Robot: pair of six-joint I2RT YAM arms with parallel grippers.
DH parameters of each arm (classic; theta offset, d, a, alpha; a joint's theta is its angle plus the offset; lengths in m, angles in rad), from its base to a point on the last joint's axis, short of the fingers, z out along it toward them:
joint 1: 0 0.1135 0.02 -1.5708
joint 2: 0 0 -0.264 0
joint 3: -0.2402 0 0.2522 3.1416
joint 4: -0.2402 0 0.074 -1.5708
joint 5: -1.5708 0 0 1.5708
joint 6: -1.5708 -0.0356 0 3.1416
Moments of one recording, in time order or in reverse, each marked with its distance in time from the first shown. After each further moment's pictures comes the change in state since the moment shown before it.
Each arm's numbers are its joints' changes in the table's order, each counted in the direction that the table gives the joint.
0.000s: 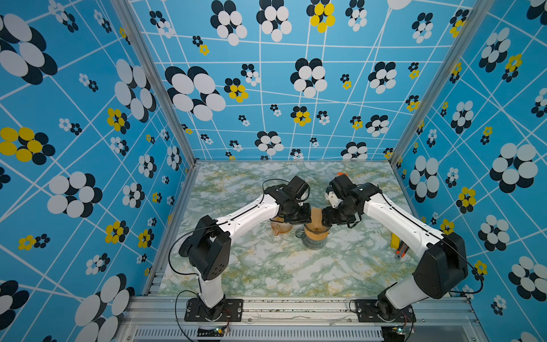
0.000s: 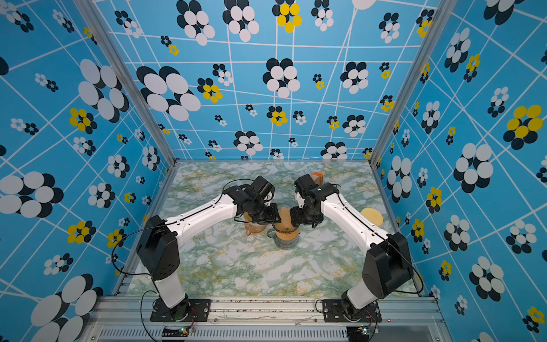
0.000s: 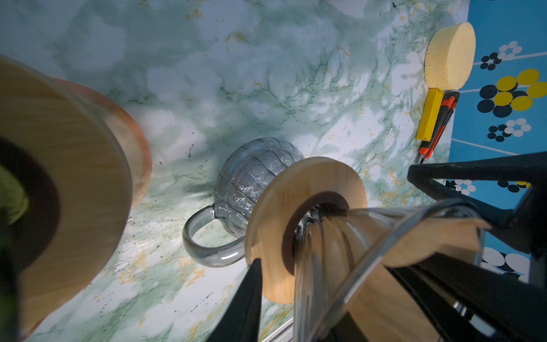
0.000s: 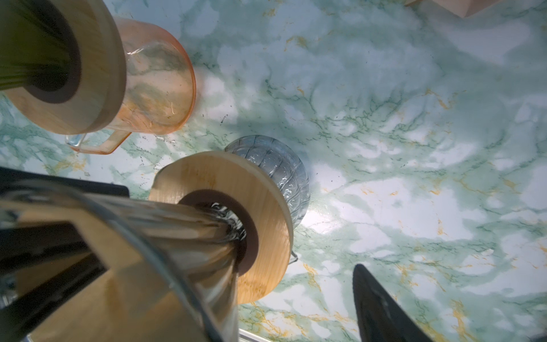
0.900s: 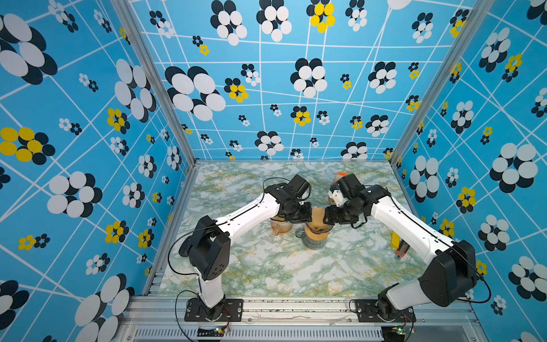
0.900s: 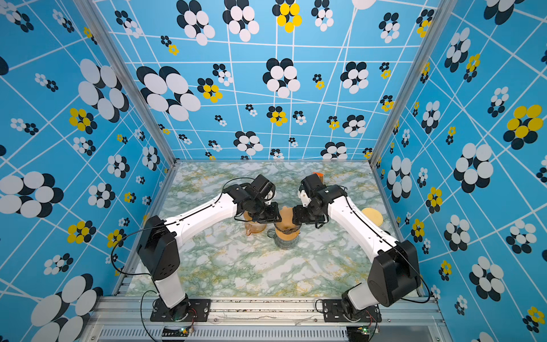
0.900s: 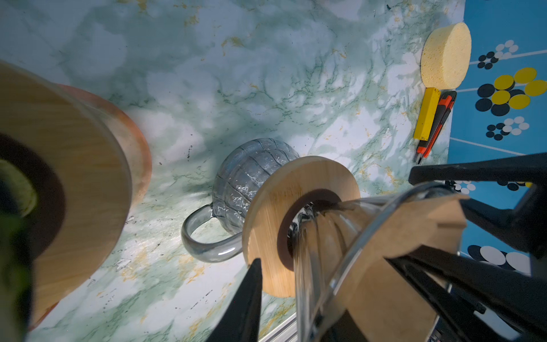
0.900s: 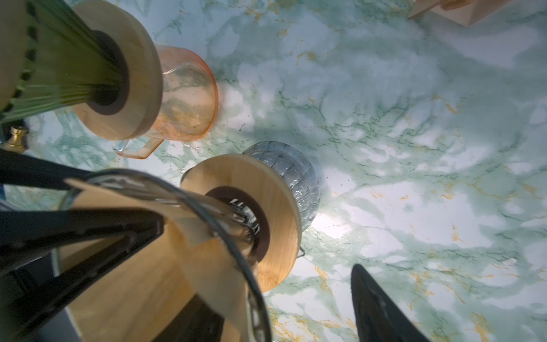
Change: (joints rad) left arm -0.002 0.000 -0.028 -0.026 0.008 -0.007; right arm -0.046 -0.069 0.034 0.051 0.111 -0.003
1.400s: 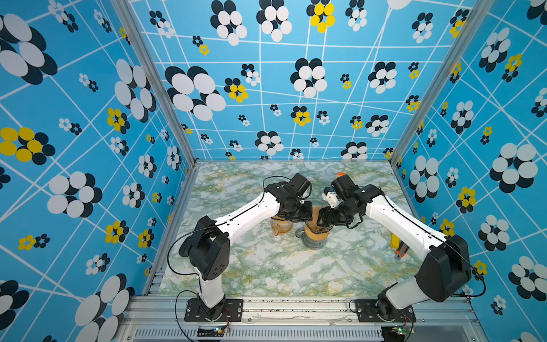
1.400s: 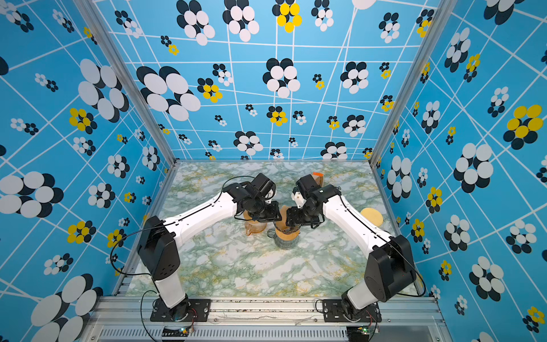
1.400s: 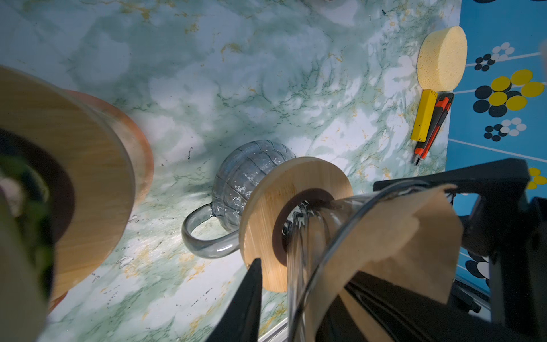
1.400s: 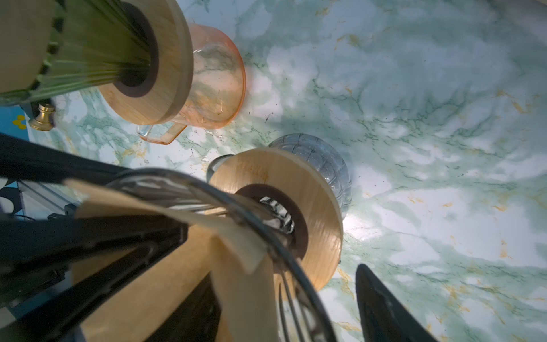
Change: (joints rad) left arm -0.006 0.002 -0.030 -0.022 0.011 0.000; right arm 0.037 0.047 -0.005 0.005 0.034 0.000
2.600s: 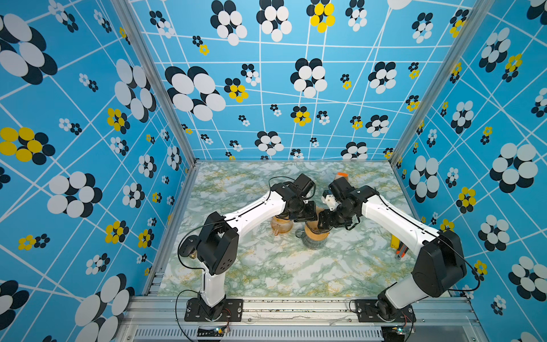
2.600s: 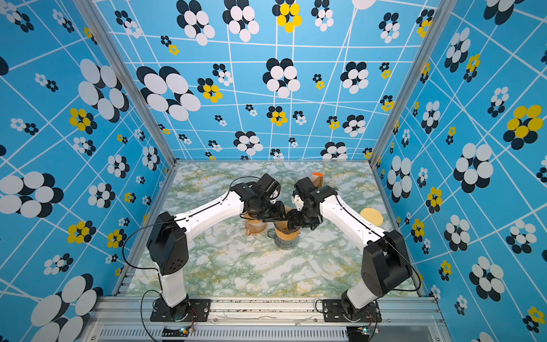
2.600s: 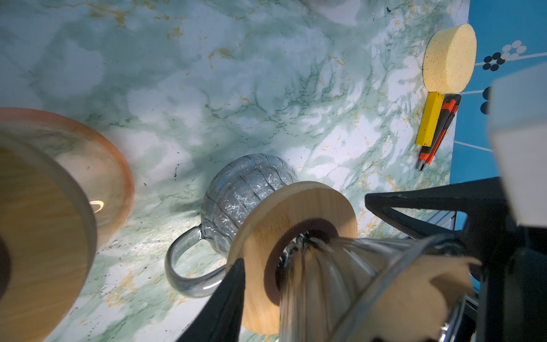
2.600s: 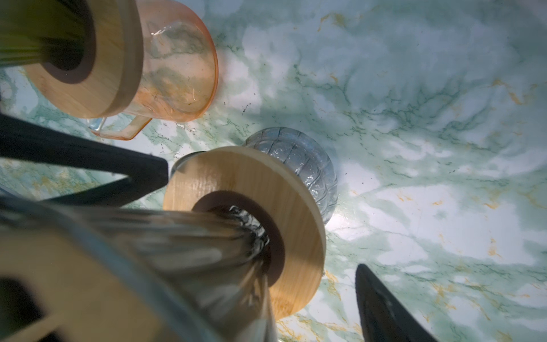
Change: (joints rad) left arm -0.007 0.080 -0.047 0.023 -0.005 -0.003; right arm 0.005 0.033 0.026 0.000 -0.032 0.022
